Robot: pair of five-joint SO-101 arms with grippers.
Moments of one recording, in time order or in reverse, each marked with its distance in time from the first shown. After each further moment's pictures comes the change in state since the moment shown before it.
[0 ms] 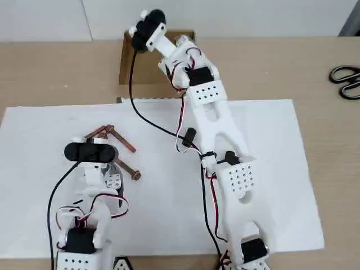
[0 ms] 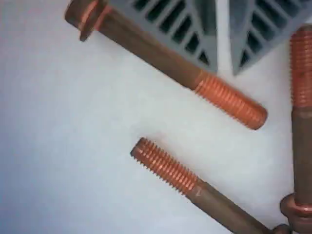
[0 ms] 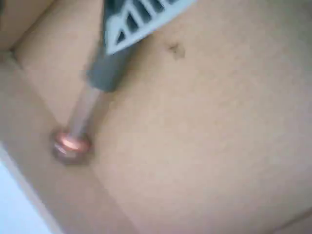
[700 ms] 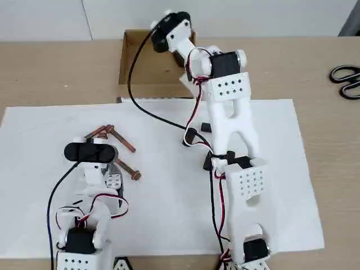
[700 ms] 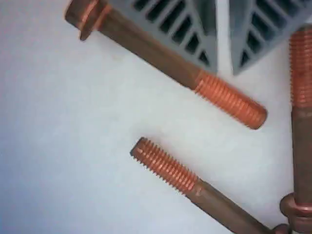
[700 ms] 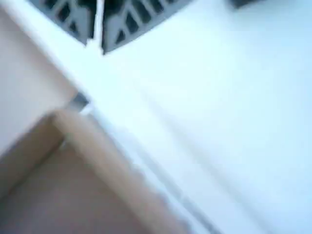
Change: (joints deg) left arm 0.0 0.0 0.0 0.0 0.0; right arm 4.0 -6.5 -16.1 51.6 -7.6
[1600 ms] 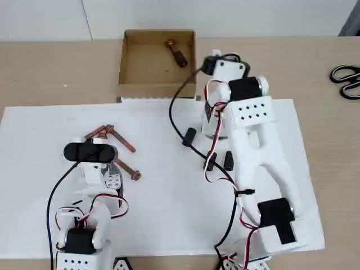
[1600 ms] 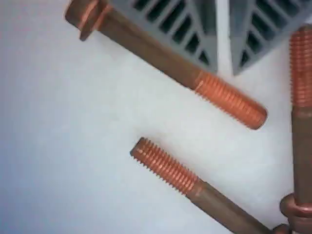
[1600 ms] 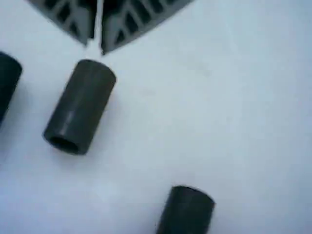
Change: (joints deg) left arm 0.0 0.0 0.0 0.0 0.0; right arm 2.6 -43.3 66.3 1.7 -44.0
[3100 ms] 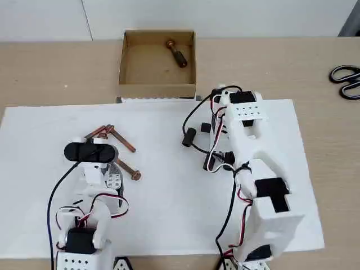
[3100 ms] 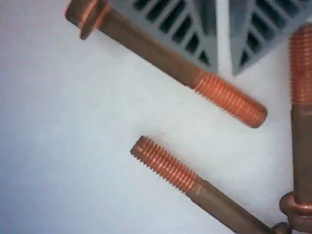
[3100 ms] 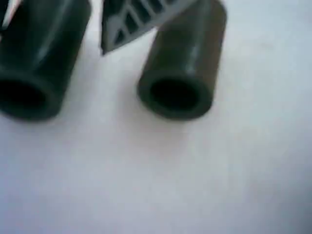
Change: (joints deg) left arm 0.0 0.0 0.0 -0.2 0.0; right arm 4.3 14.2 11.2 -11.4 4.5
